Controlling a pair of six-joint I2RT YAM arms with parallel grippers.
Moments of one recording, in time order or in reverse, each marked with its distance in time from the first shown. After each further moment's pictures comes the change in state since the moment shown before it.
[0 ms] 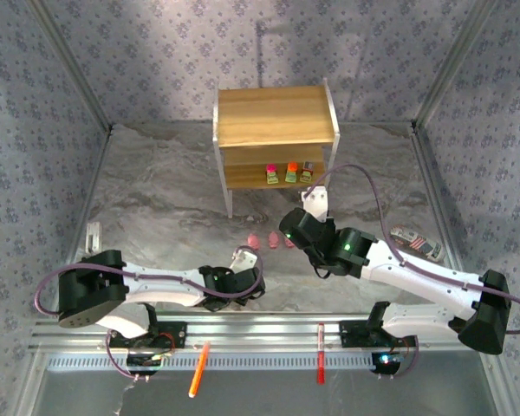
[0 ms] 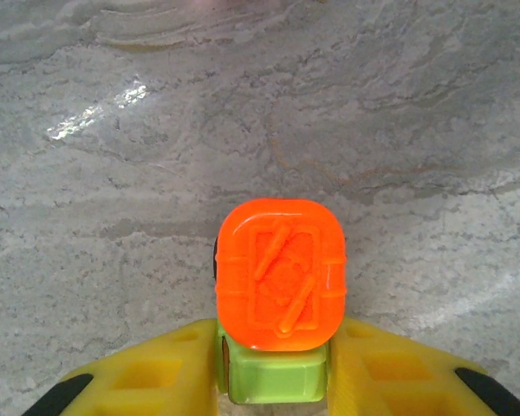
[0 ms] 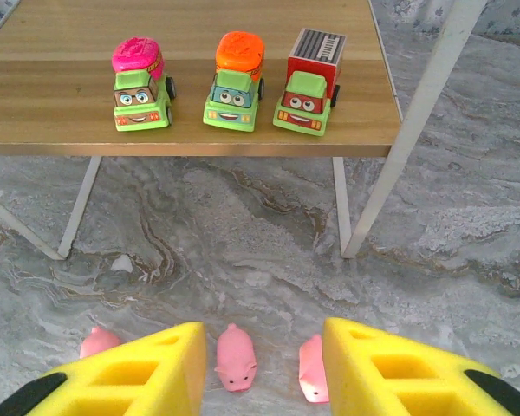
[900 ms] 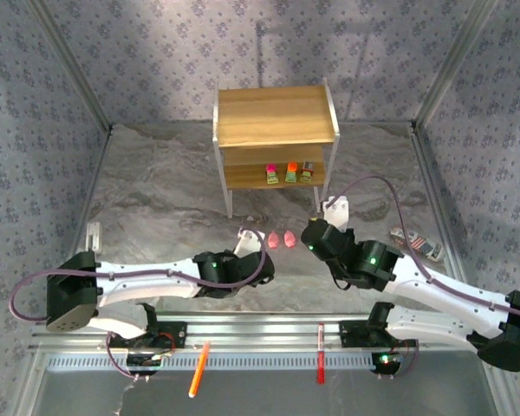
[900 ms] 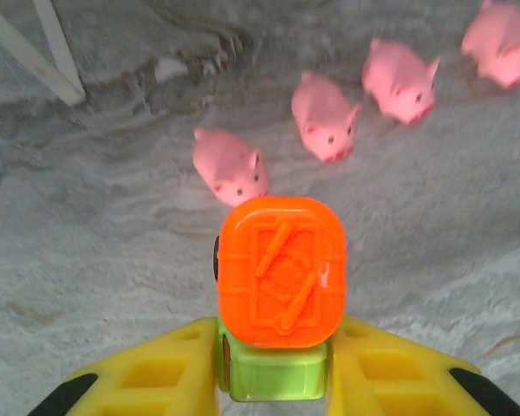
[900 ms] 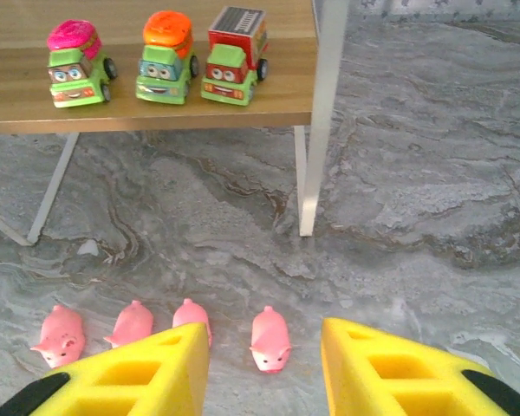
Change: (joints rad) left arm 0.000 -0.084 0.256 -0.166 -0.185 0.031; right arm -0.010 -0.214 -0.134 -0.071 0.008 0.020
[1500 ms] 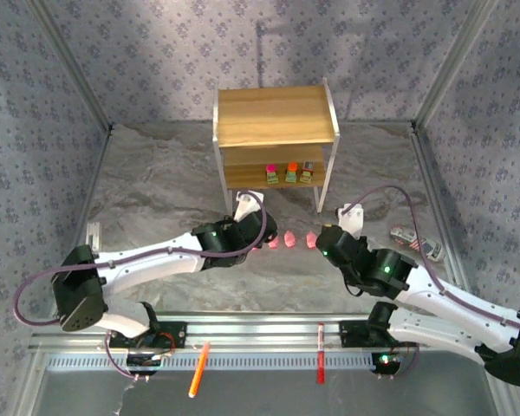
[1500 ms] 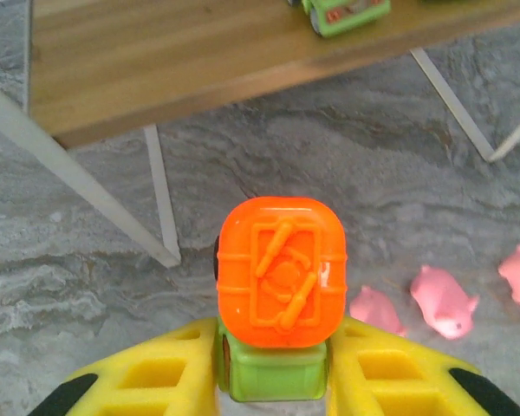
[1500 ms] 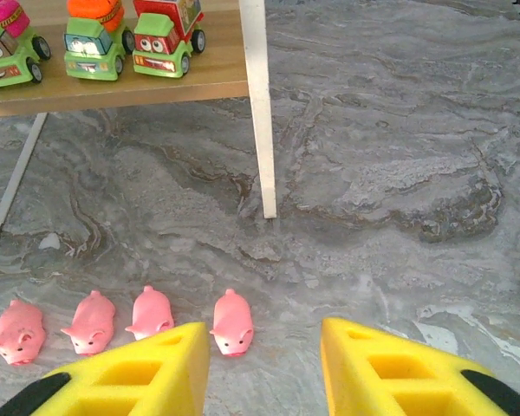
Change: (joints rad) left arm 0.200 0.070 0.194 0.040 -0.066 0.135; right arm -0.042 -0.122 -0.095 -0.032 -0.024 0.018
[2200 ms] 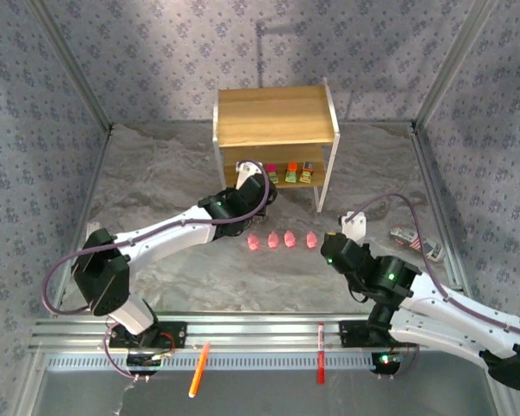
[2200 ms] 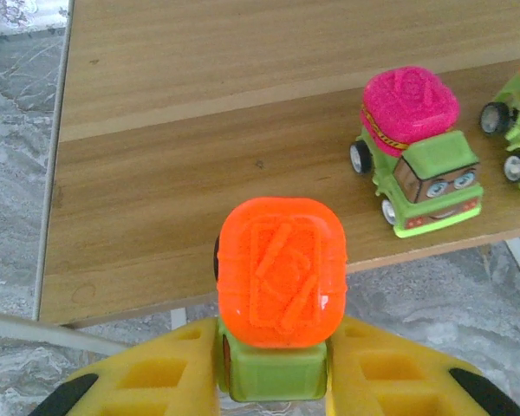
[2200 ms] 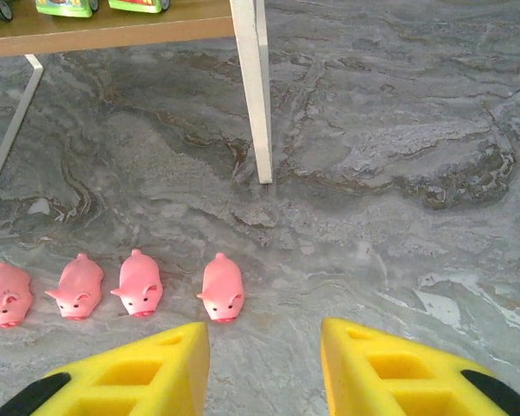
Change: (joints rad) left arm 0.188 0.166 0.175 0.083 0.076 0.082; right arm 0.005 -0.074 -0.079 -0.008 -0.040 0.019
